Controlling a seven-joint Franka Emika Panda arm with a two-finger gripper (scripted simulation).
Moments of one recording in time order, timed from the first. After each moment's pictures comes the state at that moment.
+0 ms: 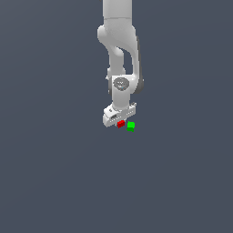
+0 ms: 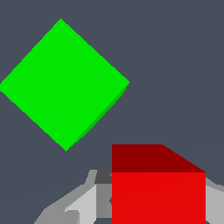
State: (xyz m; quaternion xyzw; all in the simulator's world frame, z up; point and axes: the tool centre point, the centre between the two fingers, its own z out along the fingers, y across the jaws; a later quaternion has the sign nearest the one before) arm -0.117 0.021 0.020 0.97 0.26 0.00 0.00
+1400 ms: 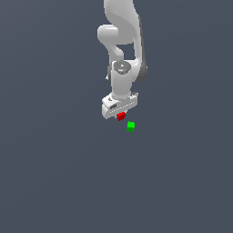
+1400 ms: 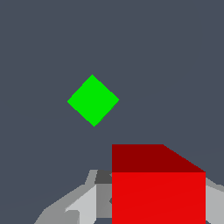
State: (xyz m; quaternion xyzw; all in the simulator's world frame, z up) arm -0.118 0.021 0.093 0.97 0.26 0.00 0.00
